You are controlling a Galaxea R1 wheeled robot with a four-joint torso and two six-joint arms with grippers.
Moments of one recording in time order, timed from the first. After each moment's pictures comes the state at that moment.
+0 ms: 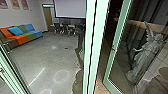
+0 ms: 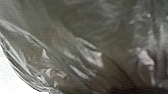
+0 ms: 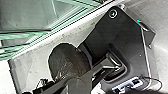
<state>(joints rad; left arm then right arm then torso) 1.47 3.01 -2.73 -0.44 0.05 0.39 -1.35 2.11 -1.35 -0.27 -0.04 0.70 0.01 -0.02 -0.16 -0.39</state>
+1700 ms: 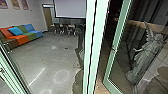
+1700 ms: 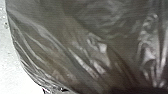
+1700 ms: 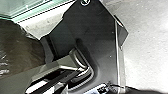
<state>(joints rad) 1.47 3.02 -2.74 -0.44 -0.05 0.37 -1.51 2.73 -2.30 -0.50 0.06 0.72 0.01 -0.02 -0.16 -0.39</state>
